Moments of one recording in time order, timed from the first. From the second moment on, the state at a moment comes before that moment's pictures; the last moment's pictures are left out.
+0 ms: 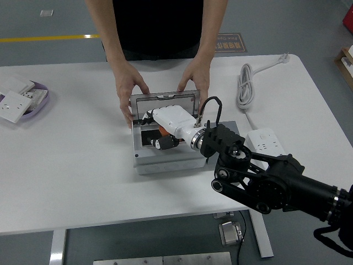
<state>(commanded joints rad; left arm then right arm) 0.09 0.22 -0.26 -0.19 0.08 0.03 0.01 0.74 -0.13 0.44 1.20 -1.88 -0.15 -0.23</state>
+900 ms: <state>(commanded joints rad) 0.09 0.22 -0.27 -0.19 0.10 0.03 0.01 0.89 -0.24 0.53 1.30 -1.35 -0.15 -0.18</state>
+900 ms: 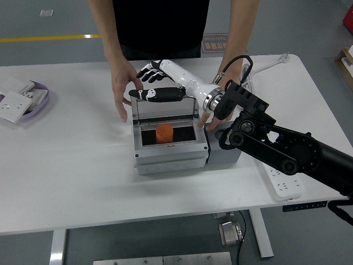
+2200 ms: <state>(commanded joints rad) 0.09 0.22 -0.30 -0.19 0.12 0.03 0.01 0.88 -0.31 0.44 1.29 -1.40 -0.14 -0.20</state>
